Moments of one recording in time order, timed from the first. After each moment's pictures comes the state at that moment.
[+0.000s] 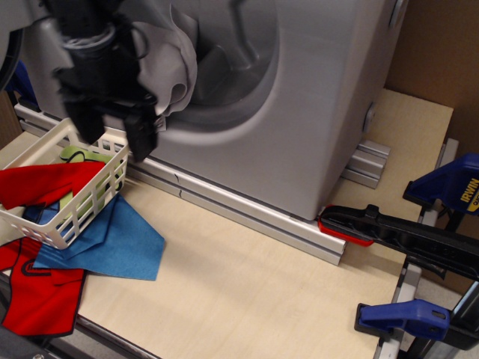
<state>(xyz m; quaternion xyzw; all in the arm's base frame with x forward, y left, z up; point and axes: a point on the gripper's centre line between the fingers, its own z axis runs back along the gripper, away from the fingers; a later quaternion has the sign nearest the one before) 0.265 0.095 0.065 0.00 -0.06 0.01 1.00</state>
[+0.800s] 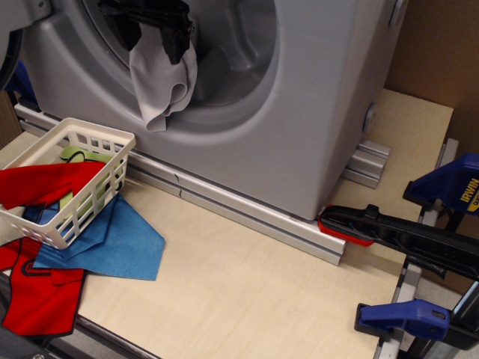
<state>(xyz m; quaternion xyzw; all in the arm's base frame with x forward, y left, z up) 0.375 0.112 0.090 0.01 -0.18 0.02 0.98</state>
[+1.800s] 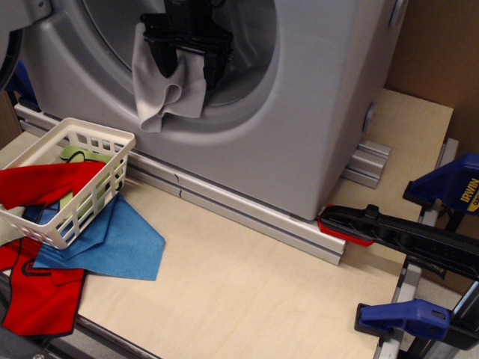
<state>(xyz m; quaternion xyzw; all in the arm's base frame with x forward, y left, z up) 0.397 0.095 0.048 0.02 -0.09 0.05 0.99</state>
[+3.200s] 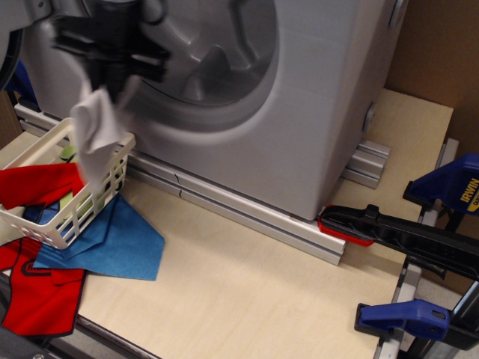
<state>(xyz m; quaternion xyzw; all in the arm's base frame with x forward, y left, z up) 0.286 0.126 0.084 0.14 -0.03 0.16 0.98</state>
